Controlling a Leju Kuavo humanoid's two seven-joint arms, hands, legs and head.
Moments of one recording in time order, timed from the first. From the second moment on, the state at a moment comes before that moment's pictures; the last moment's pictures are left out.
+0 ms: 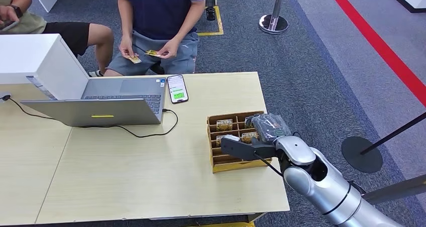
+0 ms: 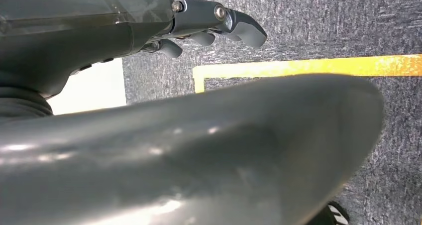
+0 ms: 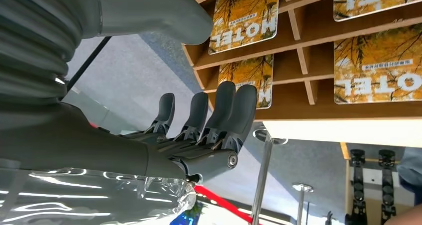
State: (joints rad) left arm -0.07 0.09 -0.51 -0.23 0.57 0.18 0.11; right arm -0.42 -0.42 0.73 -1.72 0.88 0.38 0.65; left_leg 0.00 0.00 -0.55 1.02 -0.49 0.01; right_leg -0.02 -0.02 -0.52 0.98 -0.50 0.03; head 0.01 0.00
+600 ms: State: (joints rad) left arm -0.07 0.09 -0.52 -0.22 0.57 0.18 0.11; right arm -0.42 -0.42 0.73 -1.66 0.86 0.37 0.65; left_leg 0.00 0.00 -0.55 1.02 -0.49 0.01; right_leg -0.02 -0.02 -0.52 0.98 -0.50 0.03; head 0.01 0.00
